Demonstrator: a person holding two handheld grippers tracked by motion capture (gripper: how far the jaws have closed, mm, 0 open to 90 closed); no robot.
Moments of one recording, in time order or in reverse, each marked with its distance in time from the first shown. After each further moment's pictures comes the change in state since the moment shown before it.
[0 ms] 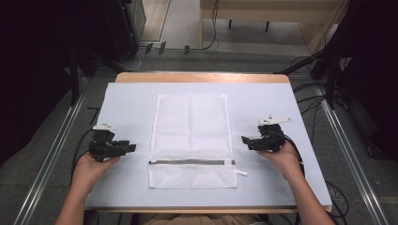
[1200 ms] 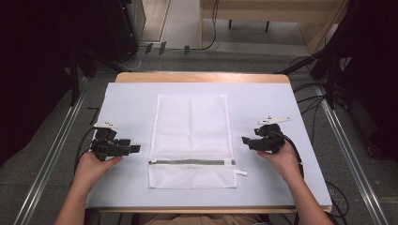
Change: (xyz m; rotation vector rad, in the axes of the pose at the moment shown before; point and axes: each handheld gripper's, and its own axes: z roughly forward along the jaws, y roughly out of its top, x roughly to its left) left arm 0.002 0.005 0.005 0.002 -0.080 -0.013; right arm 0.002 0.000 0.000 0.046 0.030 0.016
